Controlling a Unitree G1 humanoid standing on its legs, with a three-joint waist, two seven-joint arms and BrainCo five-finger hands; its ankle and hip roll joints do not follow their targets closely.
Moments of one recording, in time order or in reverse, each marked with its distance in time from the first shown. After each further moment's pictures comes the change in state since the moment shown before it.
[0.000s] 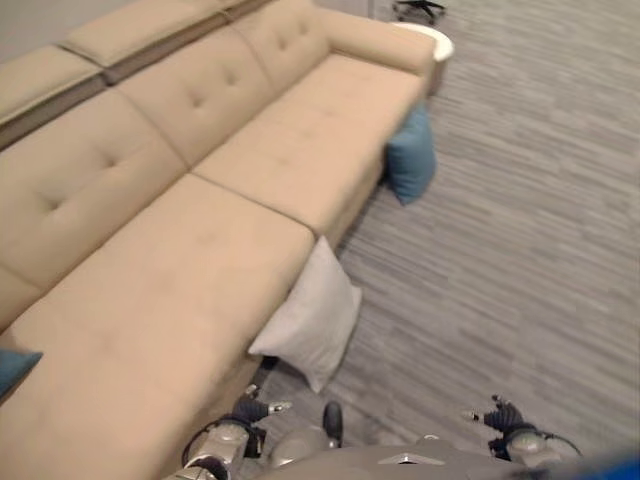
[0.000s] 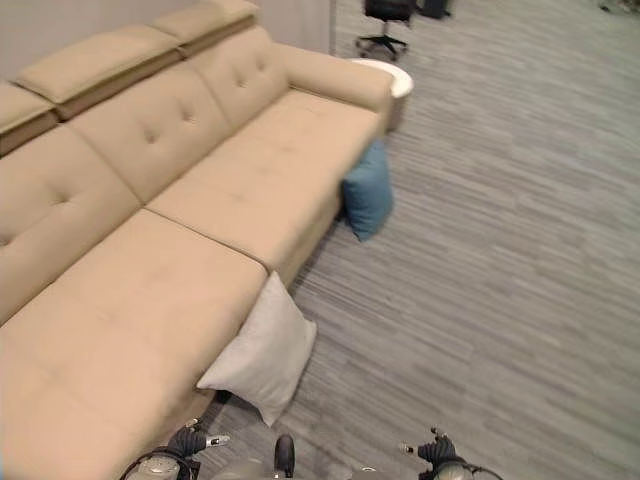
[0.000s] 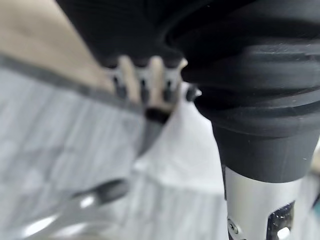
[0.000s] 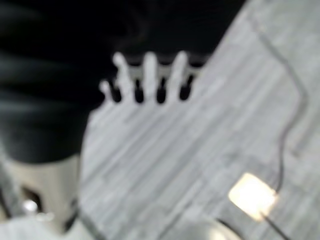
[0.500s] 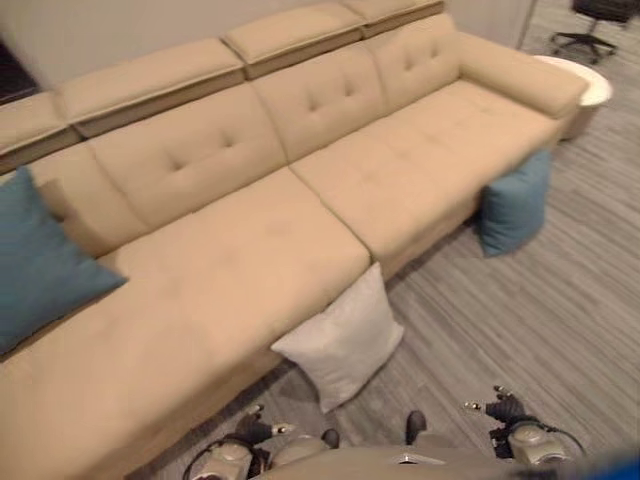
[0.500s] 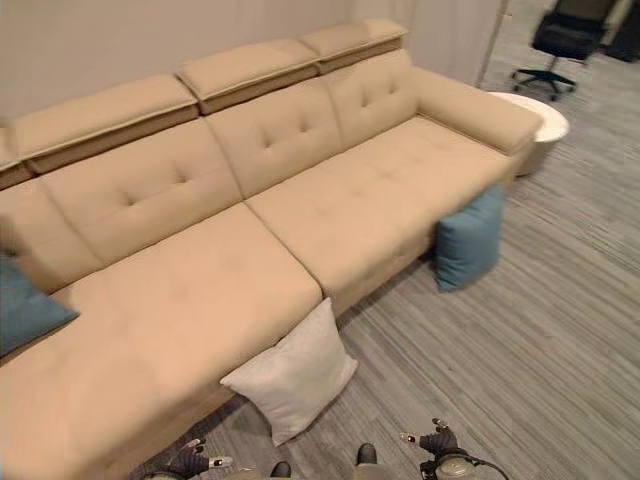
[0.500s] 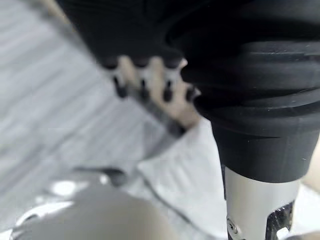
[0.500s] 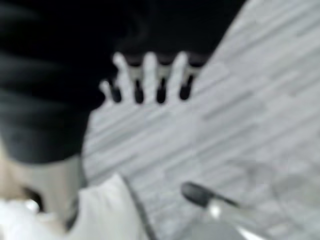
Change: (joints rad) left arm 0.049 -0.047 -0.029 0.033 0.001 -0.008 0.008; right arm -0.032 -0.012 -0.020 -0.023 0.031 -0.014 0.013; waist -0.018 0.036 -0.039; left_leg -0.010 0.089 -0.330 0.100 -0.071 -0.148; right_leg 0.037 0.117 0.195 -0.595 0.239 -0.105
